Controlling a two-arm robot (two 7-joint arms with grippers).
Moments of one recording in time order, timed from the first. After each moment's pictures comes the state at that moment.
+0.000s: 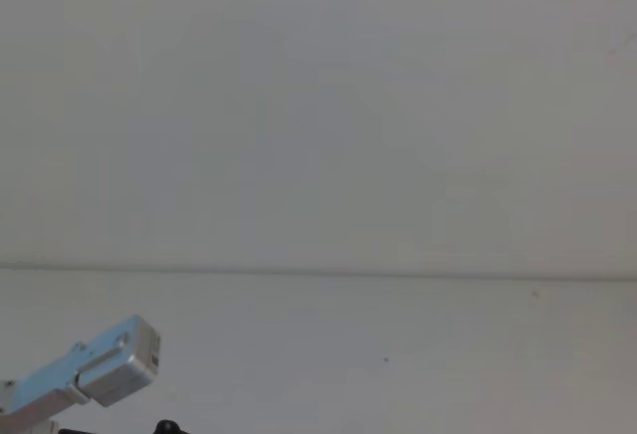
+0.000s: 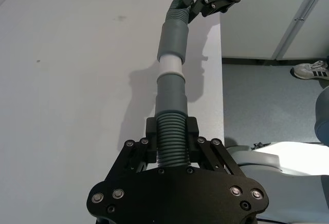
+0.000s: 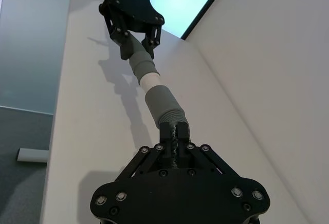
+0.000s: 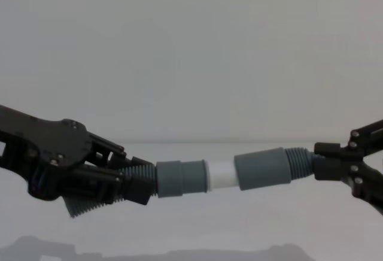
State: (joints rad) left arm -0.54 0.92 0.72 -1.76 -0.65 0.24 -0.92; right arm 0.14 0.77 -0.42 -1.73 0.25 -0.41 0.75
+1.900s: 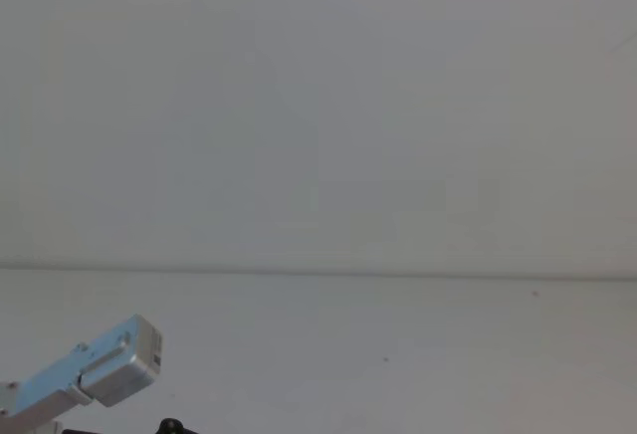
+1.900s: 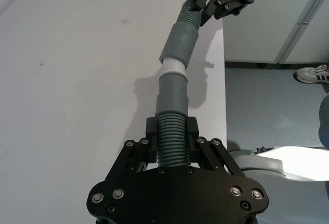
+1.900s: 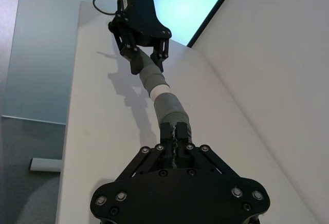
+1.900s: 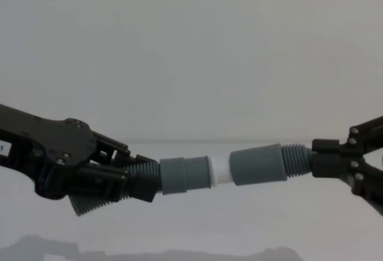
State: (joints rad) left arm -0.52 0.91 0.71 -1.77 -0.65 0.23 -0.90; right arm 0.14 0.78 -0.43 -1.75 0.31 -0.39 0.78
